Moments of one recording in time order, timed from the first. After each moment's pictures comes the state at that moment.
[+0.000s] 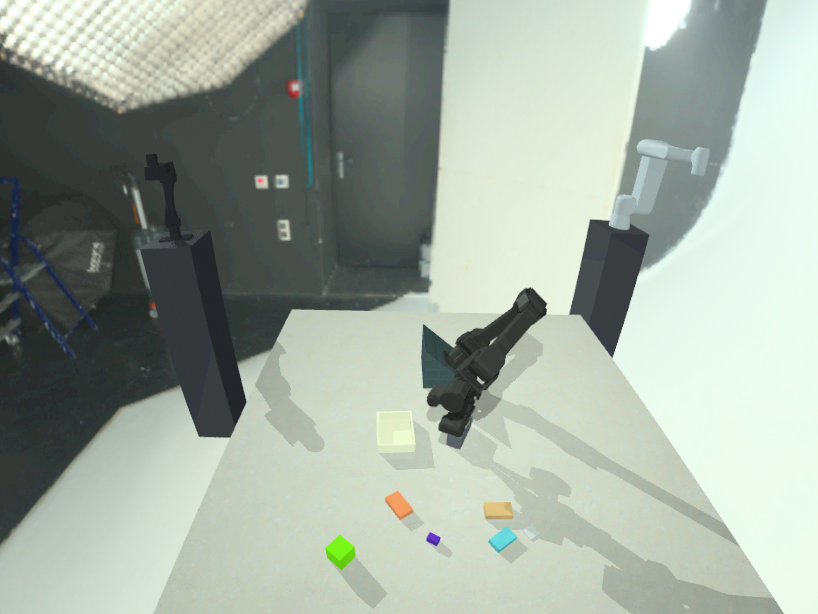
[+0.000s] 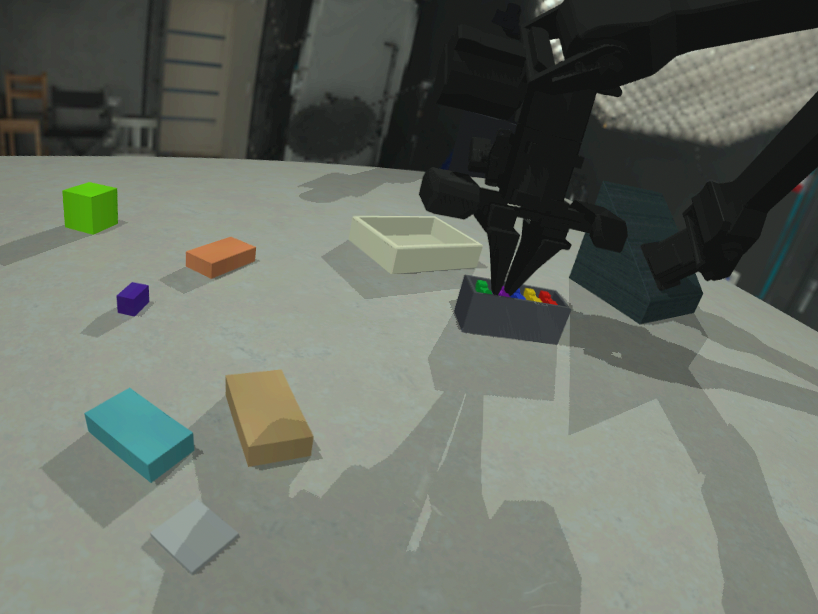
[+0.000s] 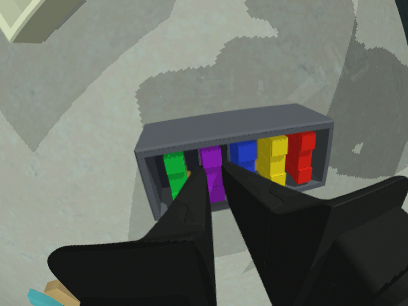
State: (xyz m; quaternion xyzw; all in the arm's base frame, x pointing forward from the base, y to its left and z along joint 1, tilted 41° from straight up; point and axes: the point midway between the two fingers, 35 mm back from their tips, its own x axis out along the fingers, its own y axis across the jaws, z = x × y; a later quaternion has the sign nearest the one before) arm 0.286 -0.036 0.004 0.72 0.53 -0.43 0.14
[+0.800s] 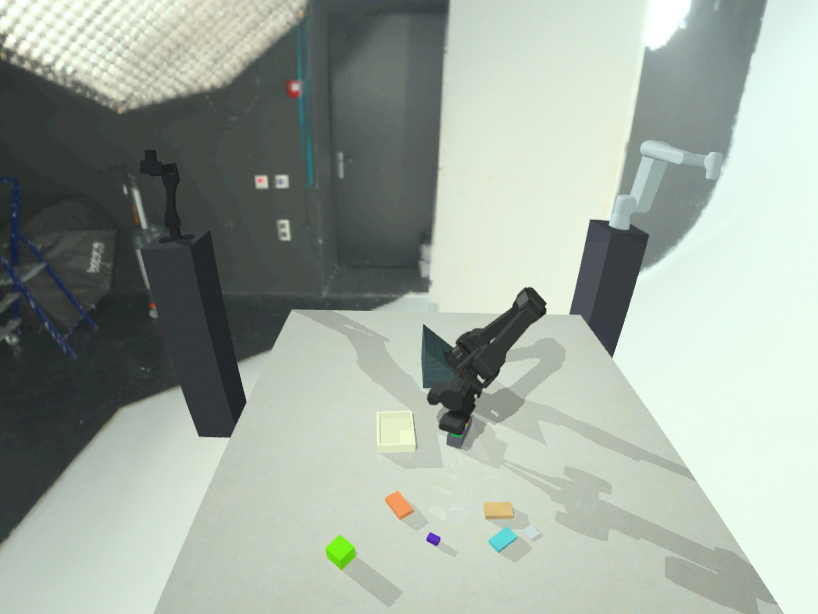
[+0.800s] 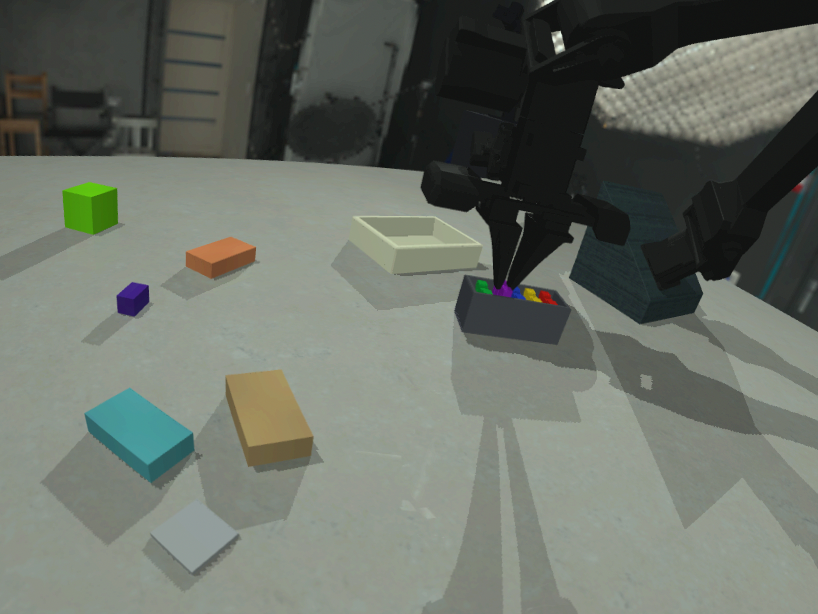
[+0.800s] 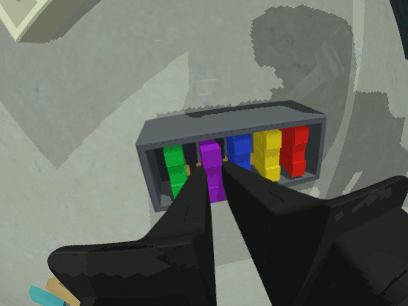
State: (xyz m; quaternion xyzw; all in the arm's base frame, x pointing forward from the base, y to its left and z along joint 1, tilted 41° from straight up) arm 0.286 -0.040 0.009 0.72 0.53 -0.43 0.13
